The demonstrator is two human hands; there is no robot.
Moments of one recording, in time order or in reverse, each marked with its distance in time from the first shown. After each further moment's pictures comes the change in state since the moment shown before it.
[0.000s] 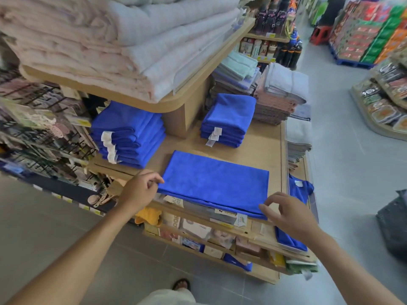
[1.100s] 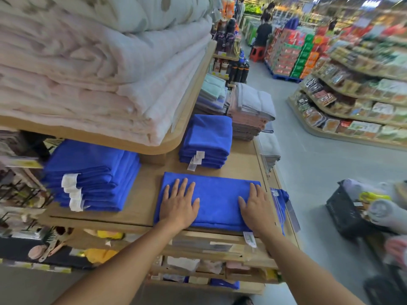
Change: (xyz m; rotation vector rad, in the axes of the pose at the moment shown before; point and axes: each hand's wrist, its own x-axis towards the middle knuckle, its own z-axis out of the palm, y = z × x) left_hand 0.095 0.063 0.117 0.496 -0.253 0.249; right_hand 0.101 -0.027 0.071 -0.245 0.199 0.446
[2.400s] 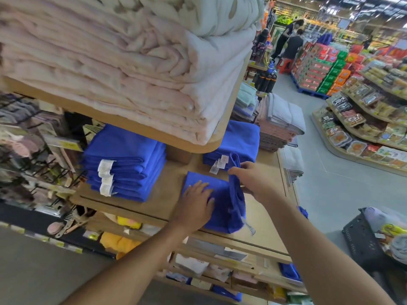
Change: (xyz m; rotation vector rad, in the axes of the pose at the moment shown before) left_hand -0.022 -0.015 -0.026 -0.390 0.218 0.139; right_hand 0.036 -0.146 -0.097 0.933 -0.356 0.150
